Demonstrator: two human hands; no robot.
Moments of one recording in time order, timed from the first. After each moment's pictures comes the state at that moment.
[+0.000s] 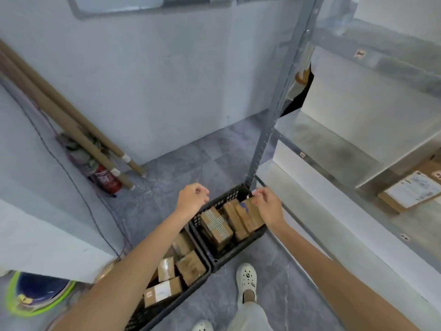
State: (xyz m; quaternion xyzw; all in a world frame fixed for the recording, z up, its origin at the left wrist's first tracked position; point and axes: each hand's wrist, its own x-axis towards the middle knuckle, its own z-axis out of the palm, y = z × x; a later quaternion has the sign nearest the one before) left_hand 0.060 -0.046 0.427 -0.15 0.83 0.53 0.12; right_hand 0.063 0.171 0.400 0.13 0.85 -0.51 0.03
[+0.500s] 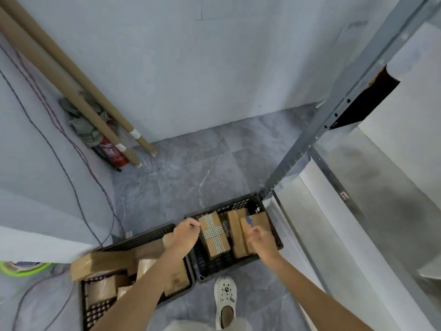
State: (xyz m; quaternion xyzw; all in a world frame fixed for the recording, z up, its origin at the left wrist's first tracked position) left_hand -0.030 -0.023 0.261 -0.37 0.75 0.51 0.20; right_hand -0.075 0.199 0.249 0.09 0.87 -0.40 0.29
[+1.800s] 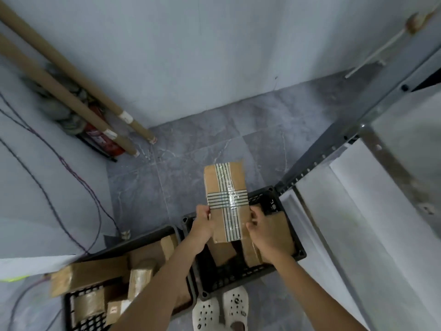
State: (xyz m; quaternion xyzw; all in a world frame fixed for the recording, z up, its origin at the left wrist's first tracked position) left_hand -0.139 0.006 0.103 -0.39 0.66 0.61 0.21; right_hand -0.178 0.170 0.119 0.06 0.83 -0.45 0.34
